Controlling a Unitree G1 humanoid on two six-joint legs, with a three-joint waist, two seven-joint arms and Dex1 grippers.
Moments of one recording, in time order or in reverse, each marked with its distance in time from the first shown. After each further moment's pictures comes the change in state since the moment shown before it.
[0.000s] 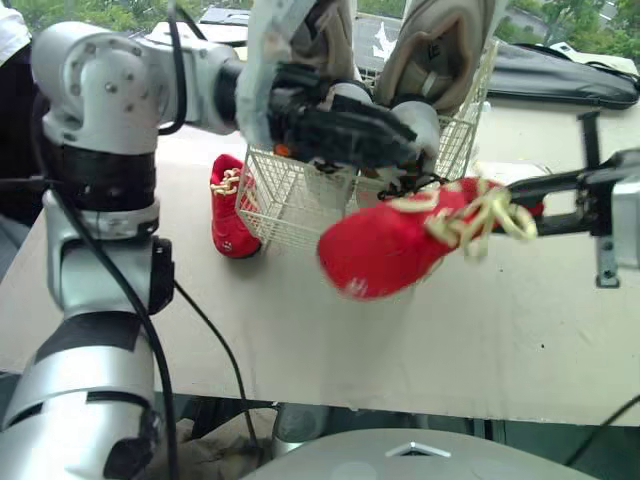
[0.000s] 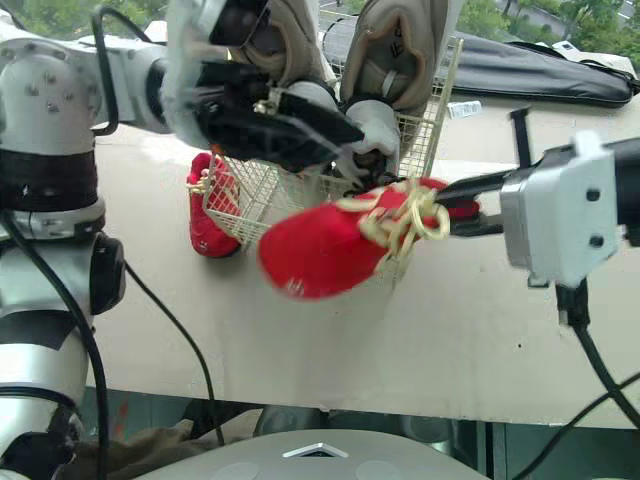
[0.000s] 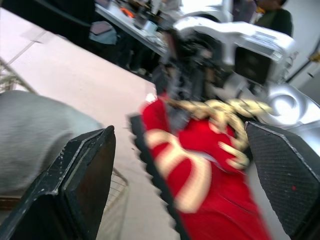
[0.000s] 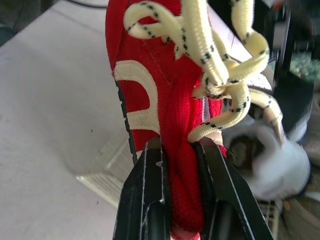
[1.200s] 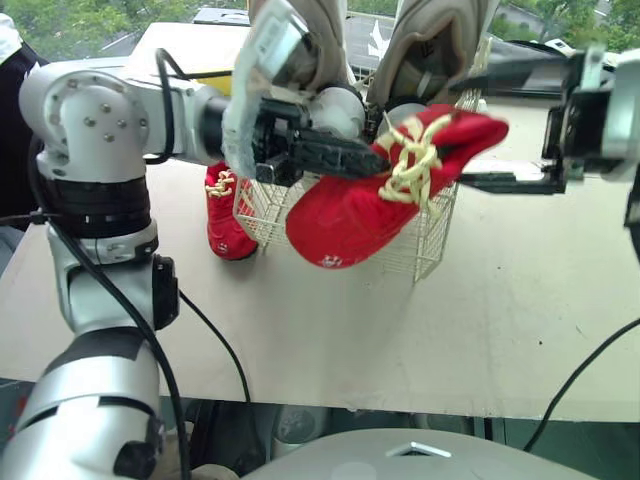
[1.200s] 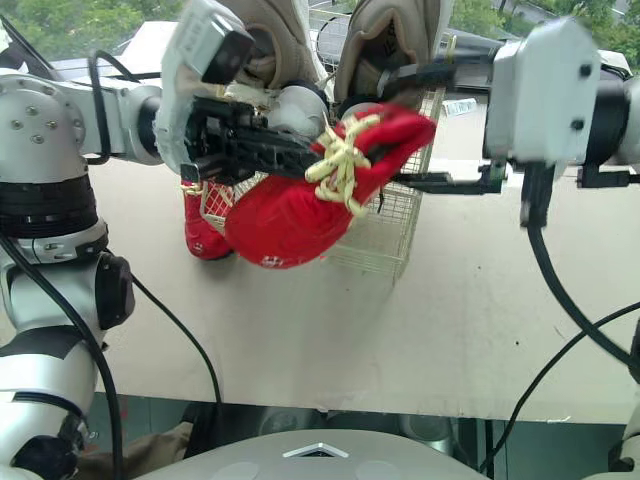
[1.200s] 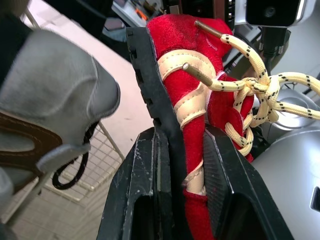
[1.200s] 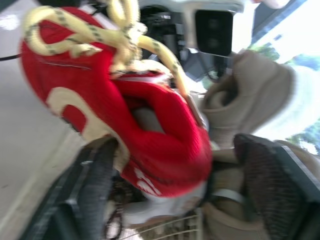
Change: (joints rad) left arm 0.131 -0.033 0.247 -0.135 -0.051 0.152 0.130; right arm -0.208 0.279 0.001 0.144 -0.075 0.173 -0.199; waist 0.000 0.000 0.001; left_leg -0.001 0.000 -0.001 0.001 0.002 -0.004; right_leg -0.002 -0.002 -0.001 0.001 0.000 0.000
